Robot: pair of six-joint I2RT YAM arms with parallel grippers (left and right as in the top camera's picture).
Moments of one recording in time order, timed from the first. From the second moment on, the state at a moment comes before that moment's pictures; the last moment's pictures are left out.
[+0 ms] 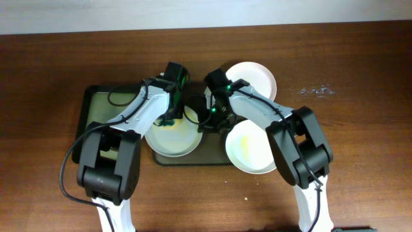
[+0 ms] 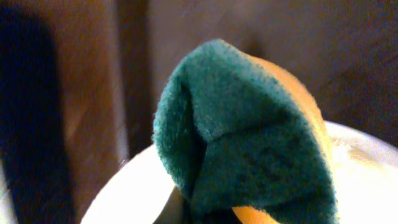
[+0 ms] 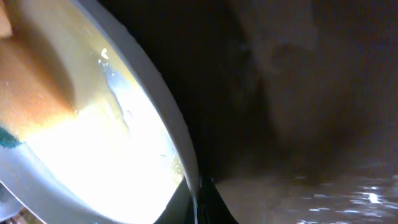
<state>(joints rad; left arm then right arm) -0.34 2.06 1.45 -0.79 -0.24 -0.27 0.49 2.21 1.56 -0.75 -0.52 0.50</state>
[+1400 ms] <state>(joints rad) -0.38 2.06 1.41 -0.62 0.05 -0.23 0.45 2.15 1.55 -0.84 -0.18 0.51</state>
